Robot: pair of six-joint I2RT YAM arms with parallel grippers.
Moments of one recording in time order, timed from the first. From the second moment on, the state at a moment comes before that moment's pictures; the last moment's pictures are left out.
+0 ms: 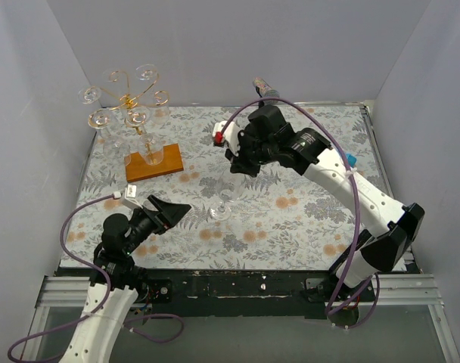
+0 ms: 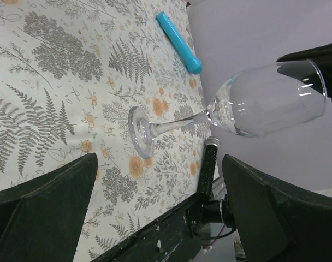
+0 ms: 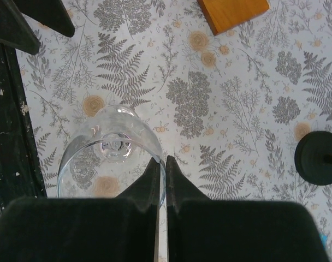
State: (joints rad) left arm -0.22 0.21 0.30 -0.26 0.38 -0.96; right arm 0.86 1.58 1.73 -0.87 -0.34 -0.47
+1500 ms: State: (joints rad) left arm -0.54 0.85 0.11 0.52 0.36 -1.27; right arm 0.59 1.45 1.55 -0.76 -0.65 -0.34
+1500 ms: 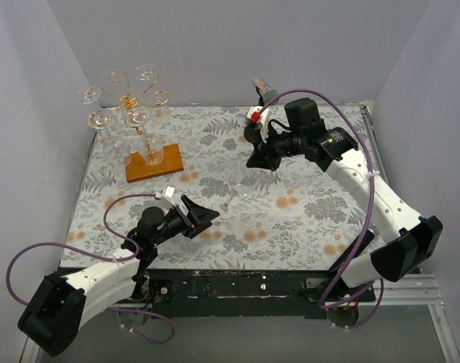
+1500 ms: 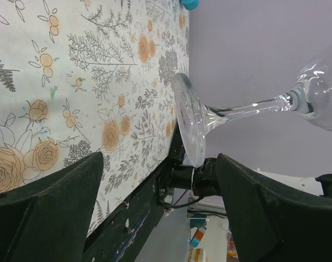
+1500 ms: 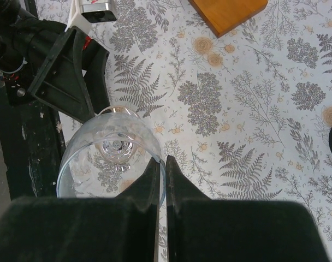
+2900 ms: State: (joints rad) left arm -0.64 0.71 0.28 0.09 0.01 -1.05; right arm 0.58 1.36 1.51 -0.75 -0.73 -0.40
